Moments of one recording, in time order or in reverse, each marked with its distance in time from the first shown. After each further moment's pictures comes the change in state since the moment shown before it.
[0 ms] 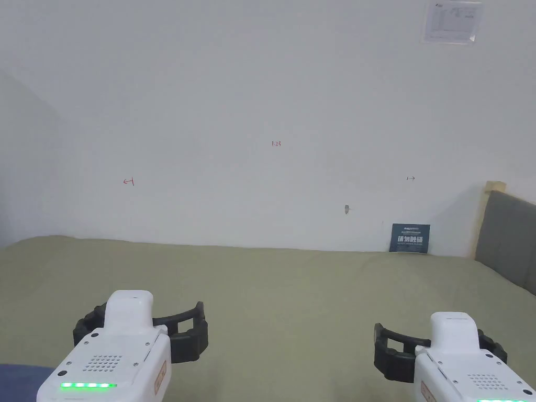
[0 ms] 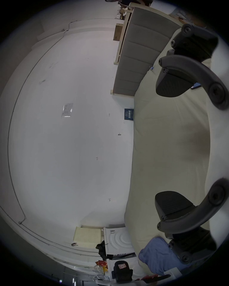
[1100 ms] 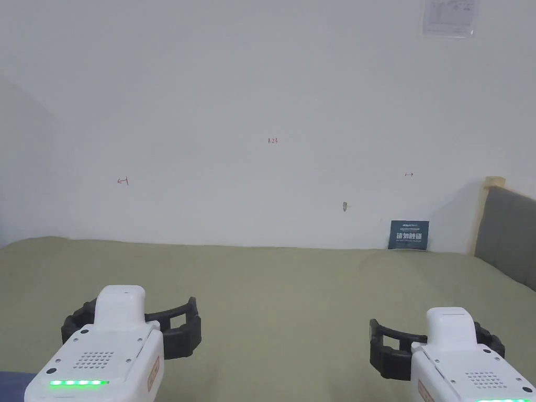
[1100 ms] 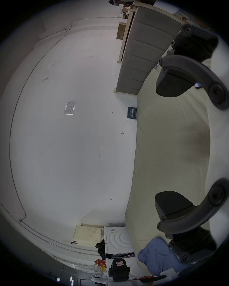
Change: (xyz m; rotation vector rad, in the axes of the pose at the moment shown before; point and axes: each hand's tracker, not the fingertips) left arm 0.006 0.015 -0.009 -0.003 0.022 -0.018; right arm -0.004 0.005 -0.011 0.024 0.014 0.028
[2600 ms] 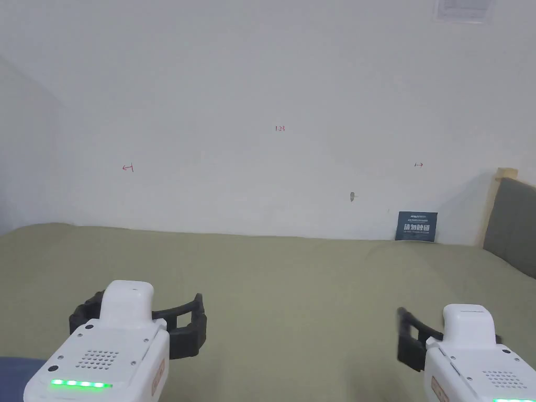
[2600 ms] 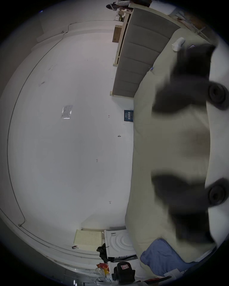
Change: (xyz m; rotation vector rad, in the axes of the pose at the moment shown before) left arm -0.001 -0.011 0.004 -0.008 -0.036 -0.069; right arm -0.004 -0.003 -0.001 -0.036 -0.034 -0.025
